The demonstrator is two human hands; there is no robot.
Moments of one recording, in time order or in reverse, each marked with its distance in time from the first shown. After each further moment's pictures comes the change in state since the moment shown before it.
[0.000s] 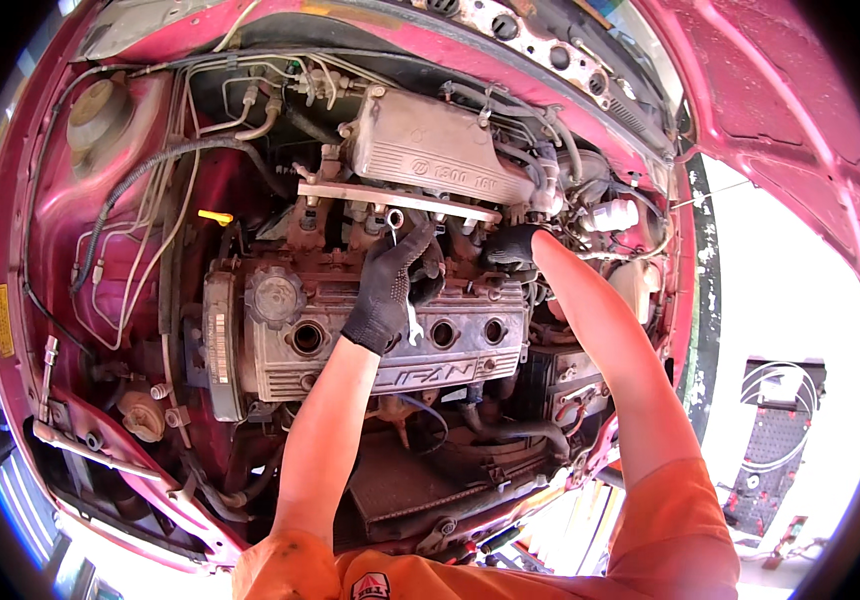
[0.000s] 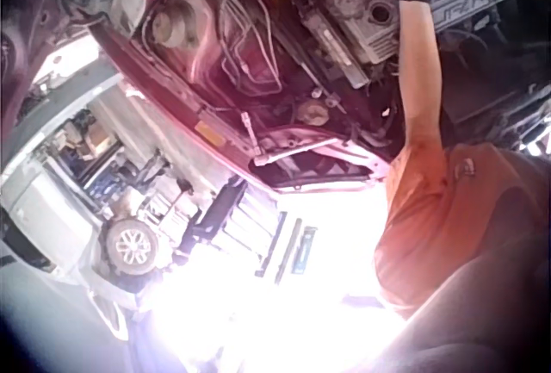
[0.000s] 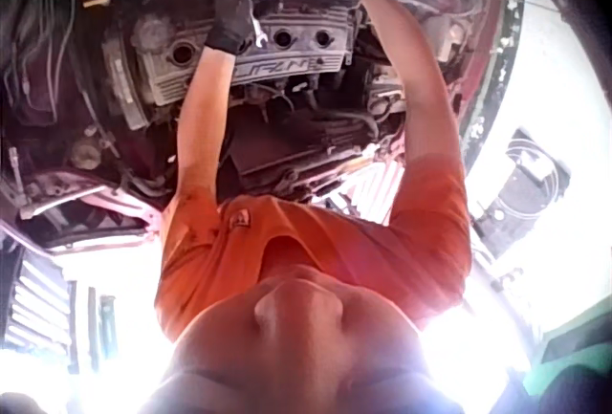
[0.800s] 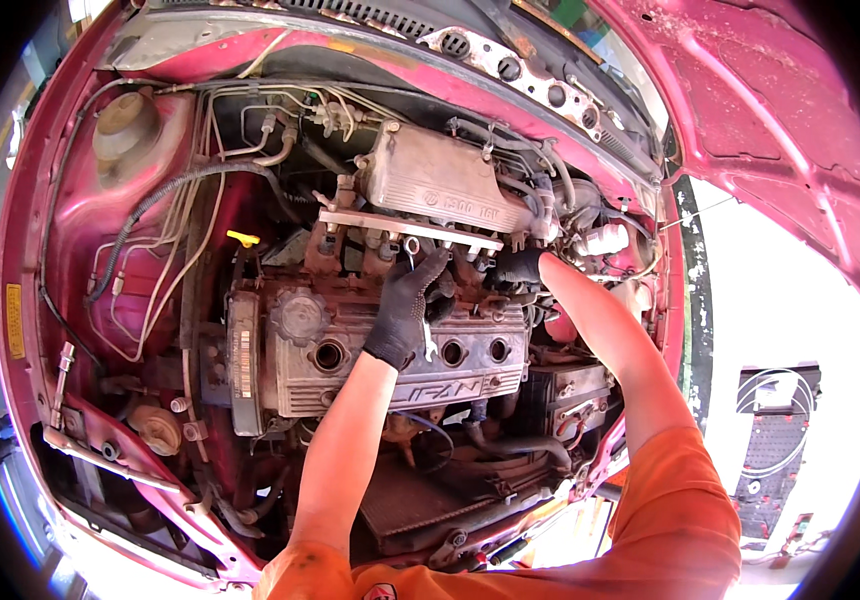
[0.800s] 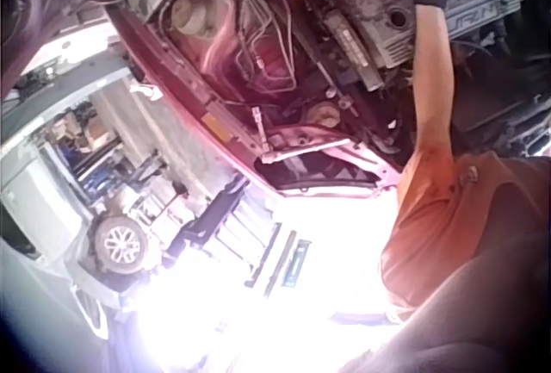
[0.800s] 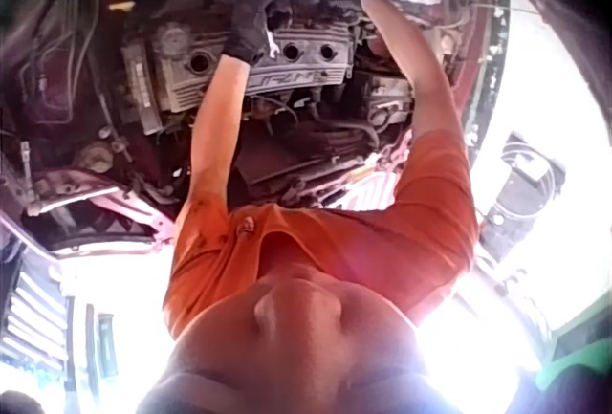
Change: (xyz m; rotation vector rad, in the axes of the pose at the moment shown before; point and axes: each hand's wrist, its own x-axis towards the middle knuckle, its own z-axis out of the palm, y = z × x) left_hand -0.004 0.003 -0.003 -0.081 -0.018 -0.016; right_hand -0.066 -0.061 -0.033 0.301 0.216 0.140
